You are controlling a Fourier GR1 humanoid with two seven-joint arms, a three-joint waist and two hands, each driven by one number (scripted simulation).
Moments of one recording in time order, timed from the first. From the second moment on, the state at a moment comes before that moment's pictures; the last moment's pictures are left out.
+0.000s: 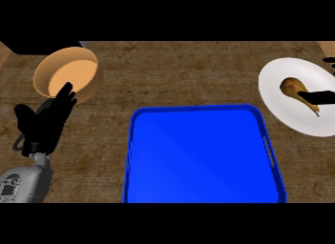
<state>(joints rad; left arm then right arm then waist) -0.20 0.20 0.10 -1.40 0.02 -0.03 0.18 -0.69 -0.48 -0.45 -0.59 0.72 -0.30 -0.16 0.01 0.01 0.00</state>
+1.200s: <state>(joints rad) -0.15 0.19 0.11 -1.43 0.01 -0.03 0.17 -0.55 -0.46 -0.63 -0.88 0.16 0.10 -0.24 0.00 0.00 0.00</state>
